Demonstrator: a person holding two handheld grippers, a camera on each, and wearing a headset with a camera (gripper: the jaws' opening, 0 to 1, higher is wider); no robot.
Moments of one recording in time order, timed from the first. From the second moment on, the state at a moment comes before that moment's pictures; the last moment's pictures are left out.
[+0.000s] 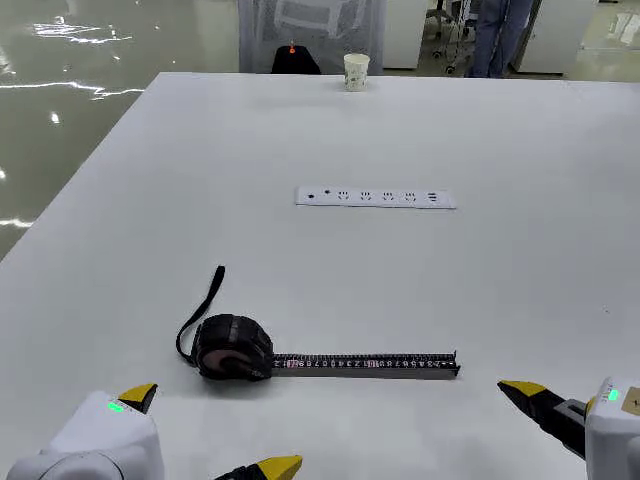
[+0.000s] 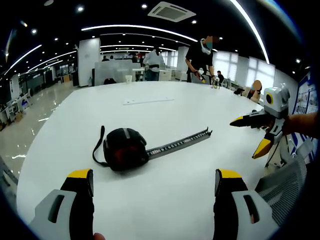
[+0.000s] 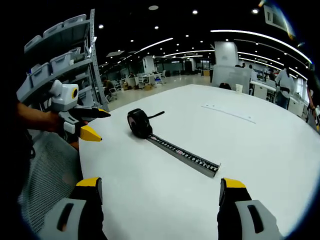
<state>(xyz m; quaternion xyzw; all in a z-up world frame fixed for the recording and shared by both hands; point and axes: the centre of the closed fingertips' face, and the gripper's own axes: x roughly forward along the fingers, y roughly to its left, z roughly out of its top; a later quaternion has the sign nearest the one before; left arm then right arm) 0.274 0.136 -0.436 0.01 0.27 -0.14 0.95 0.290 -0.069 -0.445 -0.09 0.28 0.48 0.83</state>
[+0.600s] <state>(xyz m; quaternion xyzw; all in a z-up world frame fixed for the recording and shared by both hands) 0.296 0.143 -0.442 0.01 0.27 -0.13 0.95 0.309 -0.073 -0.454 -0.13 0.29 0.52 0.80</state>
